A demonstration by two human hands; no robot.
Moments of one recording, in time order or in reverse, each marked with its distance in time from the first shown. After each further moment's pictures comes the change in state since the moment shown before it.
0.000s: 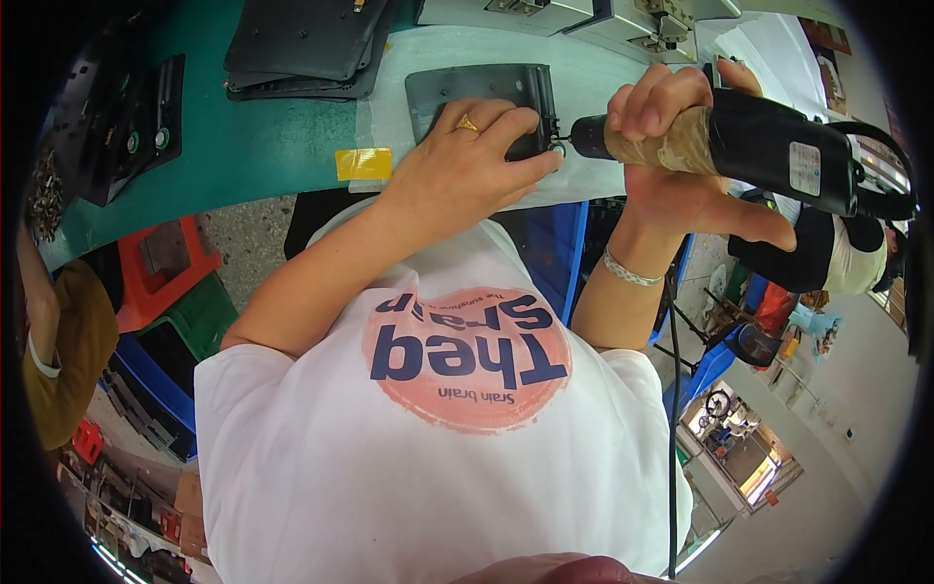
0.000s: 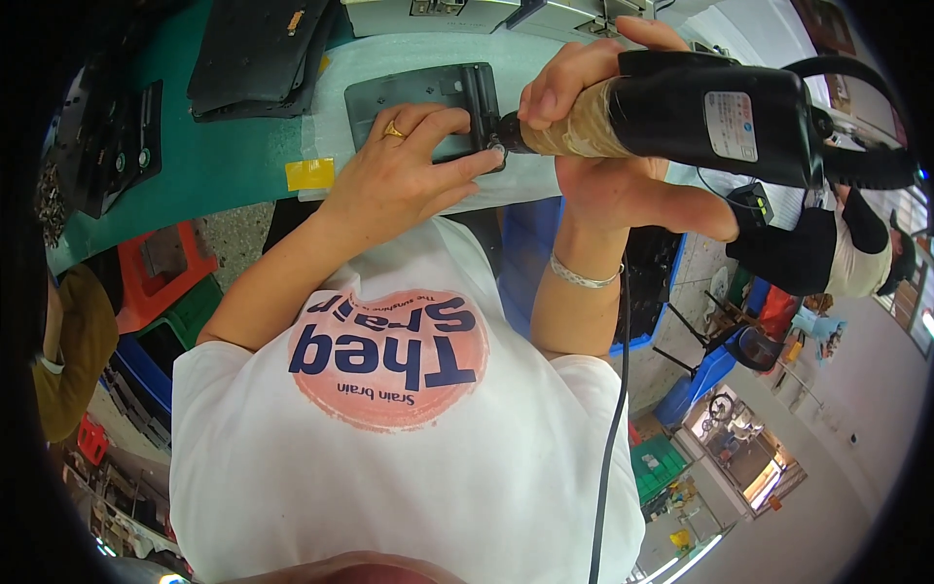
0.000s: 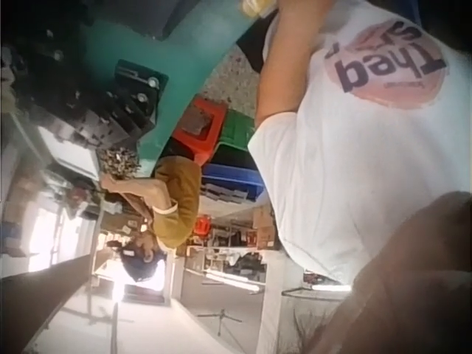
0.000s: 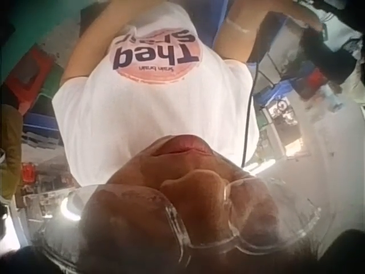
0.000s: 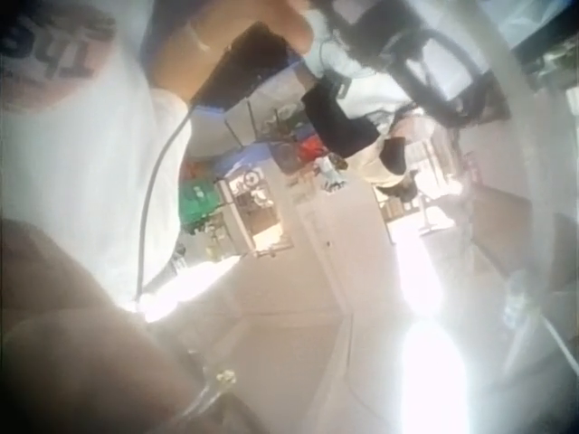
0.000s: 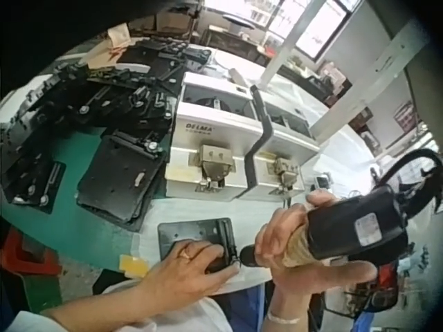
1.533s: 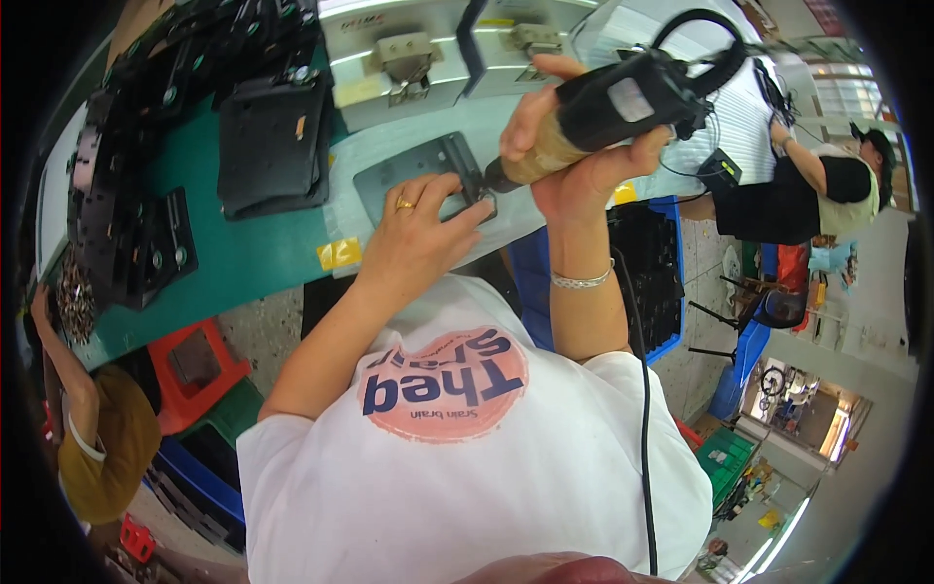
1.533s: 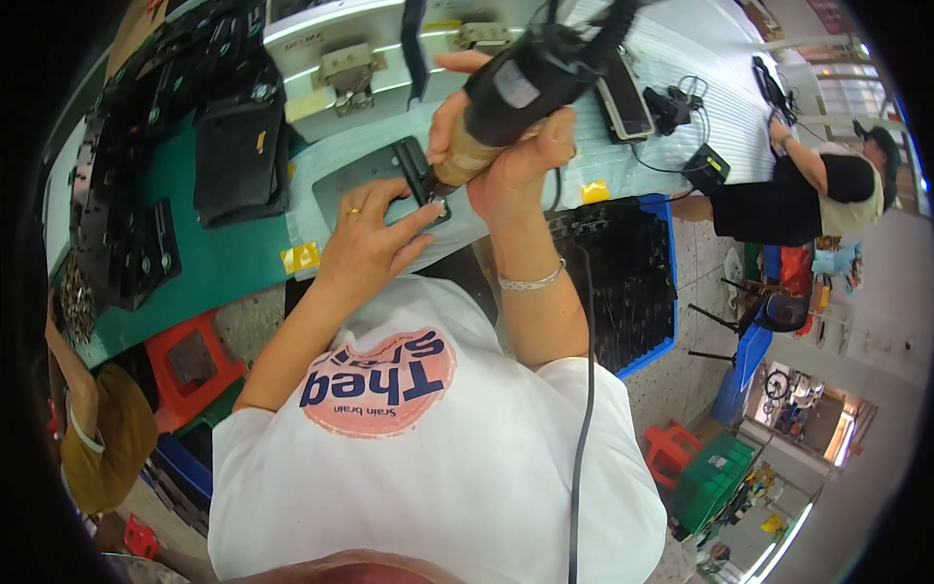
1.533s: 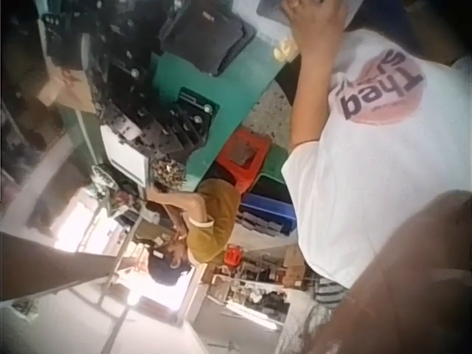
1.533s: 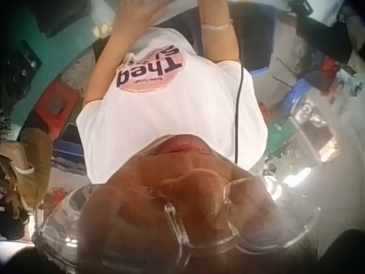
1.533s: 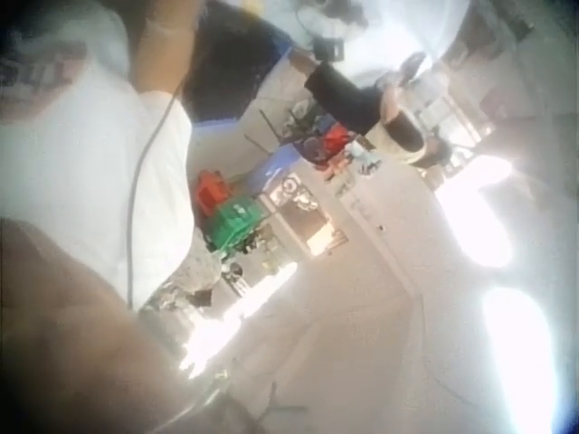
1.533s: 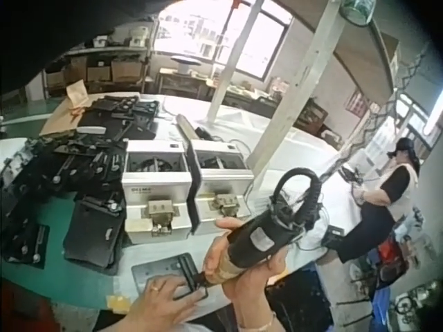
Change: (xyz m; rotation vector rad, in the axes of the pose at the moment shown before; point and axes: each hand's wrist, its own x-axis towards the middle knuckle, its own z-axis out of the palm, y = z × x) left_hand 0.003 0.004 -0.005 0.000 -0.036 -0.004; right_hand -0.003 -0.010 0.011 -0.187 0.355 0.261
